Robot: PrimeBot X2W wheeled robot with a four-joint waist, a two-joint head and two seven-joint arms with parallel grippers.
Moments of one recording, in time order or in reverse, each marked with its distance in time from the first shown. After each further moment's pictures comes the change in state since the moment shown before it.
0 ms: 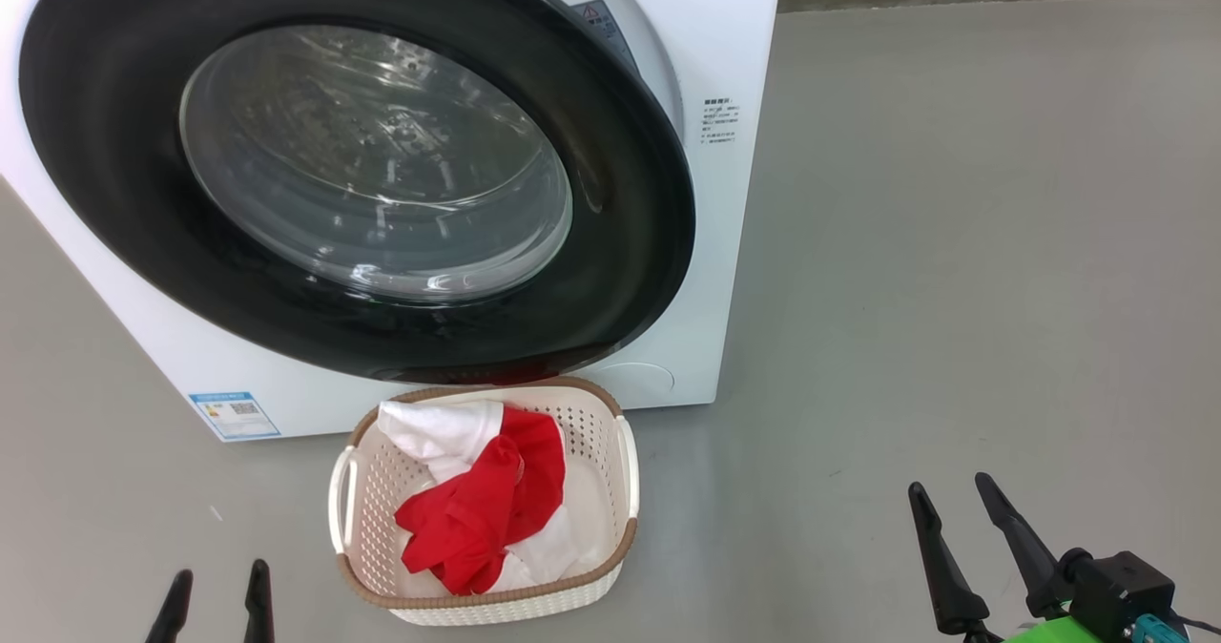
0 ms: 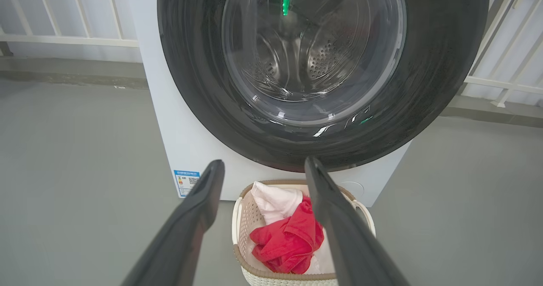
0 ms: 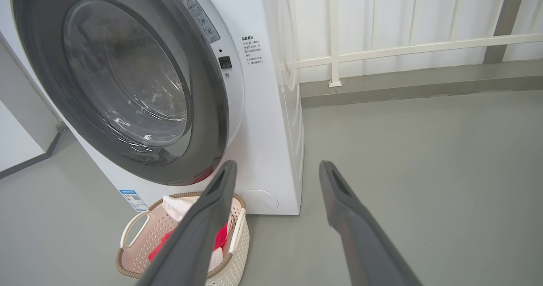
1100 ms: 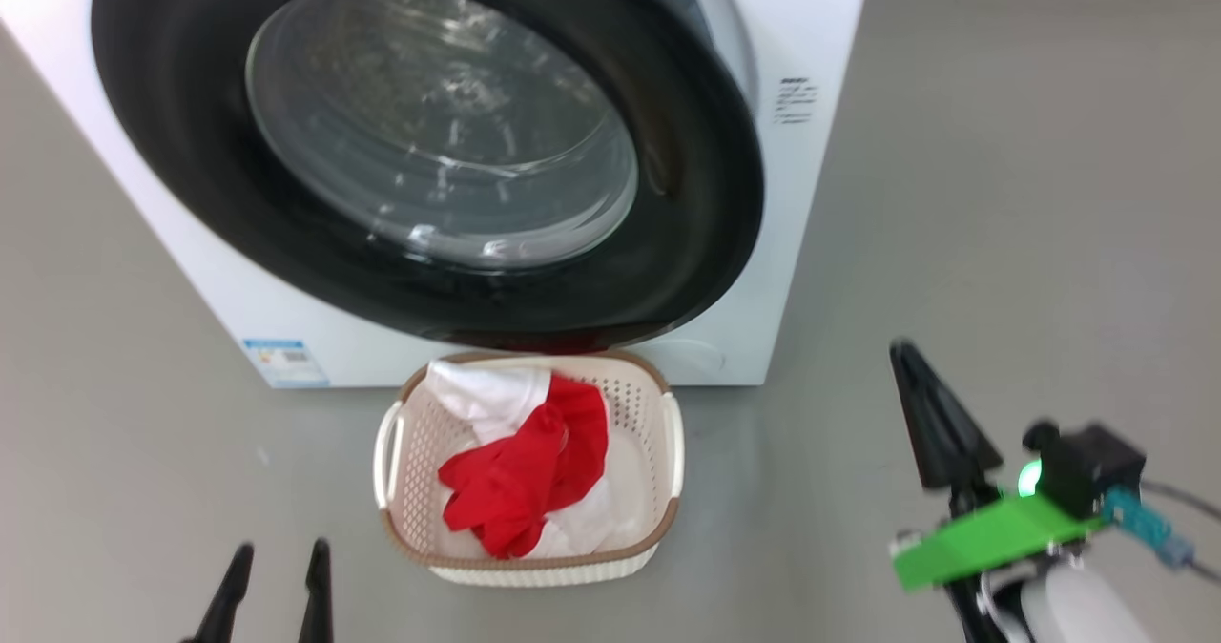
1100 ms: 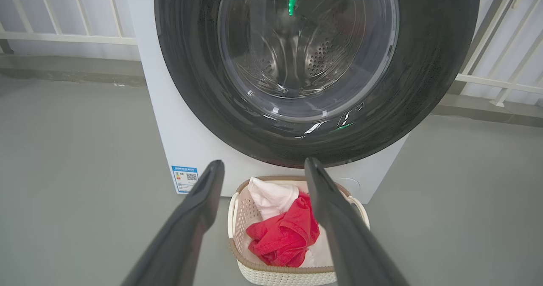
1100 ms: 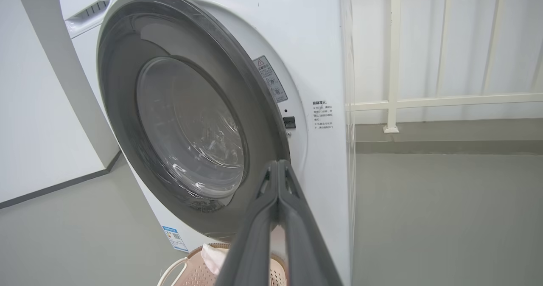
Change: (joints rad) left arm 0.004 -0.040 -0.058 -0.046 0.054 0.000 0.000; right arm -0.208 0.003 0.070 -0.003 0.022 0.000 0.000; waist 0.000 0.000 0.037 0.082
